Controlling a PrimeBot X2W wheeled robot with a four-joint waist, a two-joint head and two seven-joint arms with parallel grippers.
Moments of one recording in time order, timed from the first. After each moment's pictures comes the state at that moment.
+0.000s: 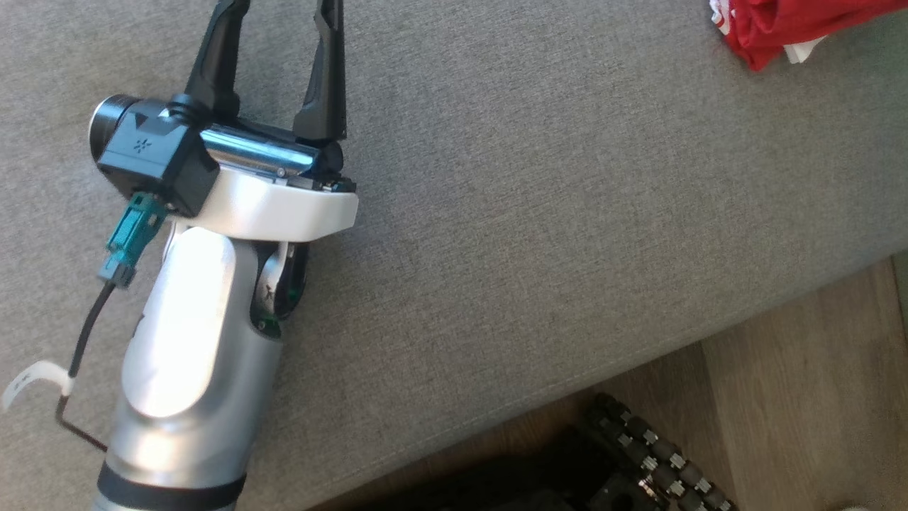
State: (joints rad) left arm -0.57 0.06 -0.31 0.08 -0.21 0.01 -0.28; right arm -1.05 -0.62 0.30 0.67 0.08 0.13 -0.24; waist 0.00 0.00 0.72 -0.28
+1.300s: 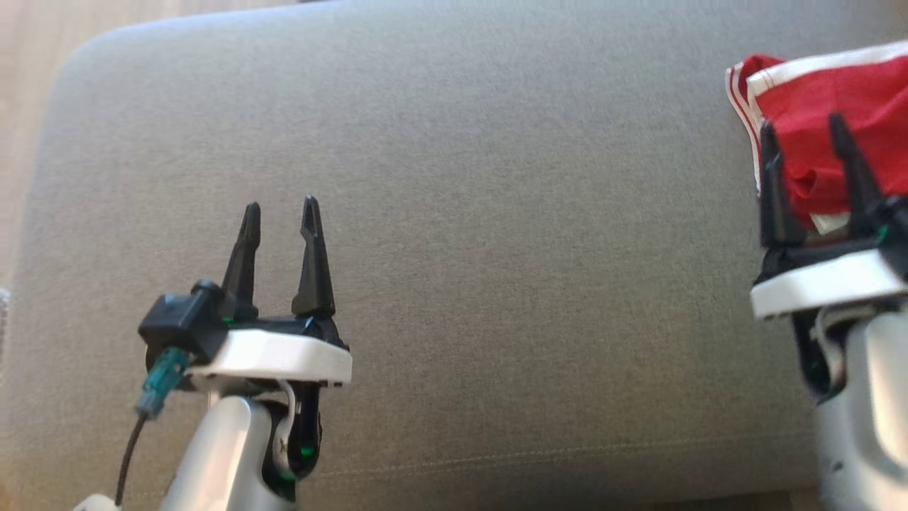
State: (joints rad) left arm -0.17 0.04 -0.29 0.07 -0.38 0.14 -0.26; right arm -0.34 -0.15 -0.10 0.20 0.12 0.13 -0.25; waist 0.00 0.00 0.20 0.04
